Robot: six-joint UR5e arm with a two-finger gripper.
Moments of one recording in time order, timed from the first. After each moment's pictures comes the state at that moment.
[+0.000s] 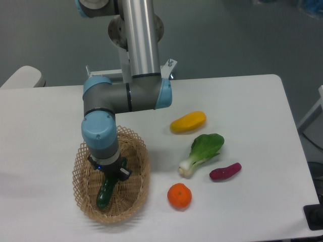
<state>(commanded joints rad) 2.14 -2.09 -1.62 -0.94 1.54 0.62</state>
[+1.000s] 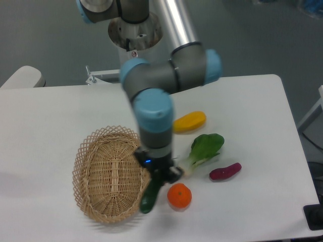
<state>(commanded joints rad) 2.45 -2.03 -1.40 -1.13 1.54 1.10</state>
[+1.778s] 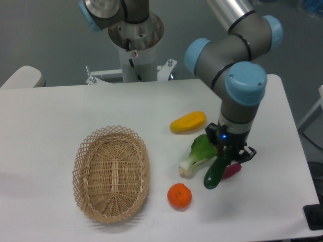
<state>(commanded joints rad) 2.61 -2.02 -1.38 -1.18 1.54 1.37</state>
